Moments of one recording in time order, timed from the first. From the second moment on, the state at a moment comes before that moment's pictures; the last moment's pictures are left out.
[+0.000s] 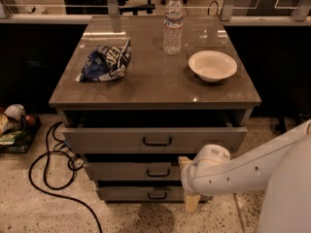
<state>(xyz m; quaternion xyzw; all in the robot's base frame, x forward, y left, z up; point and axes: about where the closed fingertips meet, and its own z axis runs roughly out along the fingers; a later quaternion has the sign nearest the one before) 0.471 -0.114 0.483 -0.73 0.66 -0.06 0.16</state>
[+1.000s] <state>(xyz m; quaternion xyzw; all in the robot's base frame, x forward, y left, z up) 0.482 -0.110 0.449 -0.72 0.67 -0.07 0.15</state>
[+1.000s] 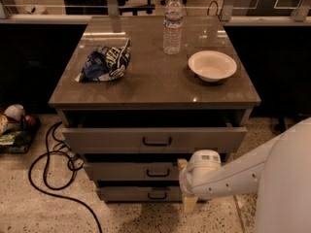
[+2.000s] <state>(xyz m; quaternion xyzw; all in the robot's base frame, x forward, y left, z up) 0.515 -0.103 0.414 -0.75 0.64 -0.08 0.18</state>
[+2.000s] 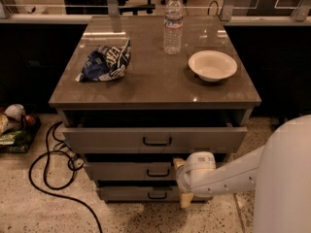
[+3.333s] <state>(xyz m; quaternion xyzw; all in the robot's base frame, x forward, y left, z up) 0.515 -0.092 0.402 -0.76 0.63 -0.08 0.17</state>
